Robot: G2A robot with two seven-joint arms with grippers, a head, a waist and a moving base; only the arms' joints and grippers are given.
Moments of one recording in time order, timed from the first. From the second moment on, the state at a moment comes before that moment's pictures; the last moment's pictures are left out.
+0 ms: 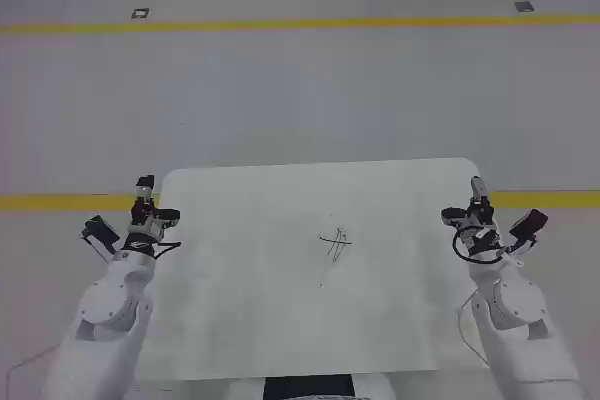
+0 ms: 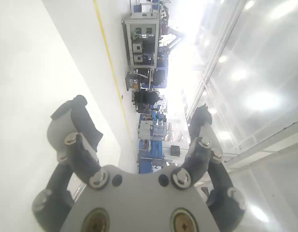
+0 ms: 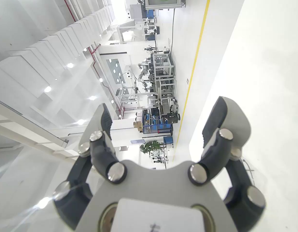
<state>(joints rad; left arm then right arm) 1.73 -1.15 -1.60 -1.80 -0.42 0.00 0.00 -1.73 -1.15 1.60 -1.80 0.42 0.00 0.00</state>
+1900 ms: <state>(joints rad) 1.73 -1.15 -1.60 -1.80 -0.42 0.00 0.00 -1.38 -1.15 1.18 -1.83 -0.35 0.20 0.57</state>
